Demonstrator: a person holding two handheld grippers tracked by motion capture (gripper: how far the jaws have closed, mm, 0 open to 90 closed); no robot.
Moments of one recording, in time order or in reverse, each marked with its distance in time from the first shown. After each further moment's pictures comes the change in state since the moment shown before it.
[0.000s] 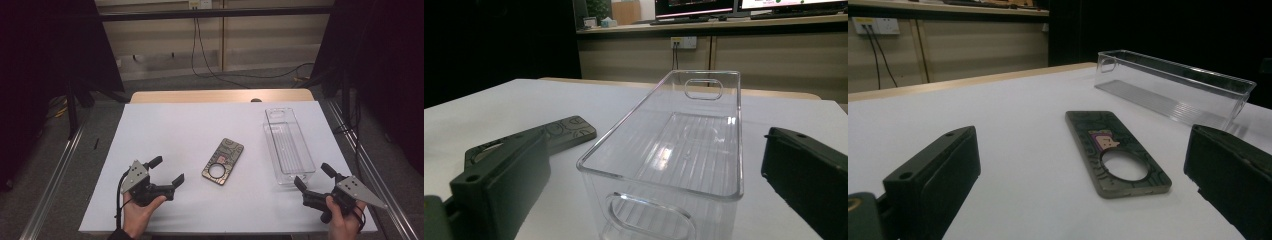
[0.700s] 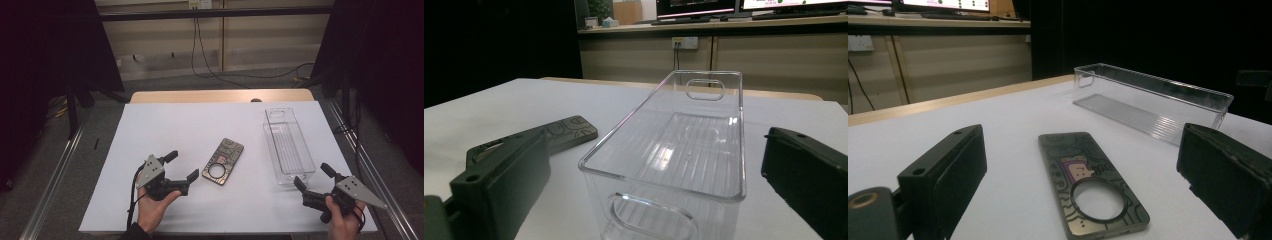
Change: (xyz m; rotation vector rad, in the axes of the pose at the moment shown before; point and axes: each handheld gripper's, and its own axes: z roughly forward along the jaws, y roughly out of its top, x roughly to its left) left arm -0.021 0.014 0.029 -0.032 -0.049 0.040; right arm 0.001 0.000 0.000 -0.002 0.005 -0.005
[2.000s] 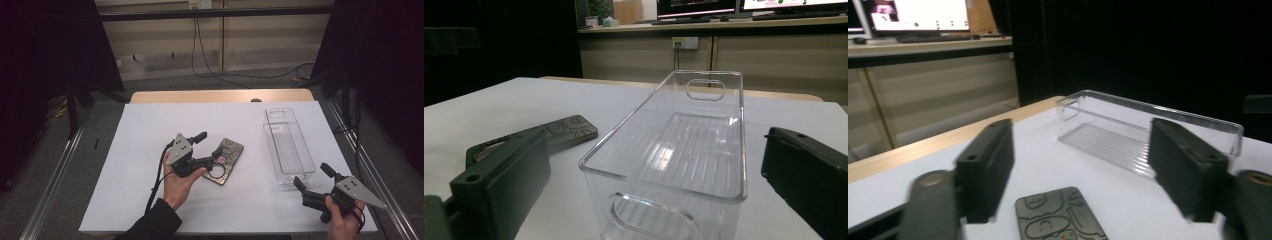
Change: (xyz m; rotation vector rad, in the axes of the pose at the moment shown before) left arm -0.012 0.031 0.072 -0.020 -0.072 0.035; right arm 0.000 0.000 0.000 0.003 -0.001 -0.006
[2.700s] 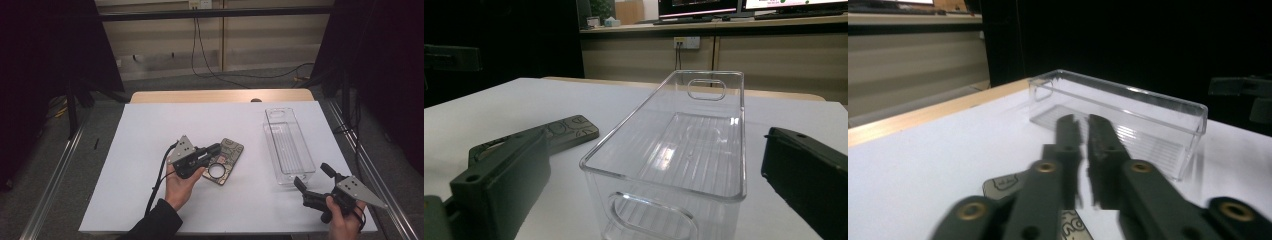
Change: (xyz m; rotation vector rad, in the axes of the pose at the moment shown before) left arm 0.001 -0.008 0.003 0.079 -0.115 -0.024; right arm -0.001 0.000 -0.001 0.001 0.008 0.007
